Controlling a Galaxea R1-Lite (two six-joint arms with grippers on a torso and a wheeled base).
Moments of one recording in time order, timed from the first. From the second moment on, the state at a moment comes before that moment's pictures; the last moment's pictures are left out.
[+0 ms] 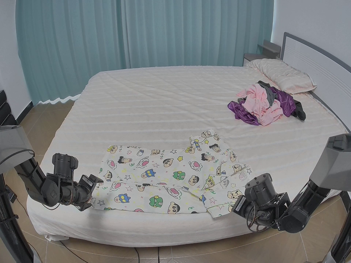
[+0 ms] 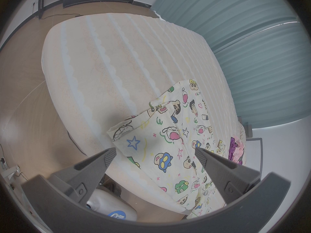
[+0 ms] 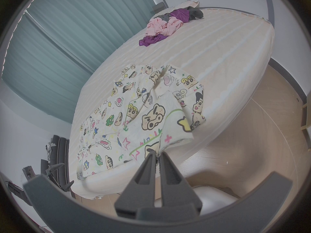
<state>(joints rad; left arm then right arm) -0.04 2.06 -0.55 -0.64 -0.10 -1.11 0.63 2.07 -0.49 -0.73 -0.30 1.06</state>
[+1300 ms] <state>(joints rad) -0.04 2.06 -0.50 -0.73 -0.10 -1.10 0.42 2.05 -0.48 -0.90 -0.14 0.94</state>
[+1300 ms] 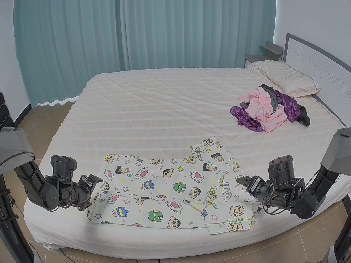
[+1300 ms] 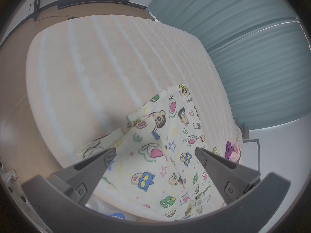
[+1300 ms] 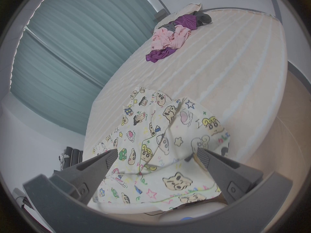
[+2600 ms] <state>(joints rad) -0.04 2.06 -0.48 -0.75 -0.10 -1.10 0.10 2.47 -0.14 -1.55 0.61 0.06</state>
